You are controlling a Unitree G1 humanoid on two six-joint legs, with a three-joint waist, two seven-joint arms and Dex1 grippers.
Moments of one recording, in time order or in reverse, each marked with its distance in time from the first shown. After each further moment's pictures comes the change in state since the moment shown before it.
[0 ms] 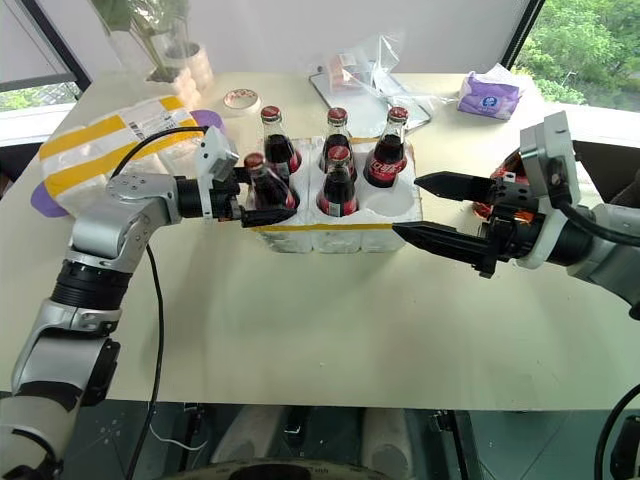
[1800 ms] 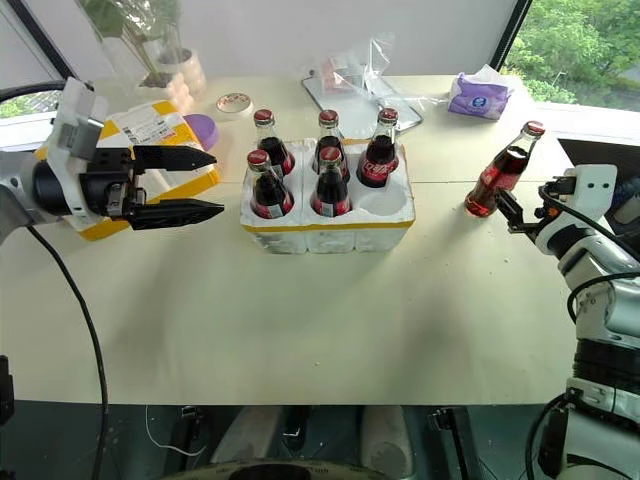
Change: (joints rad) left arm 0.134 0.388 0.289 -0.410 -0.430 0.317 -0.050; right arm -0.061 0.309 0.017 0.672 -0.690 -0.424 -0.373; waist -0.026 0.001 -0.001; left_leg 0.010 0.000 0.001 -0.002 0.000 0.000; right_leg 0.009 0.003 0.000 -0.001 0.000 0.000
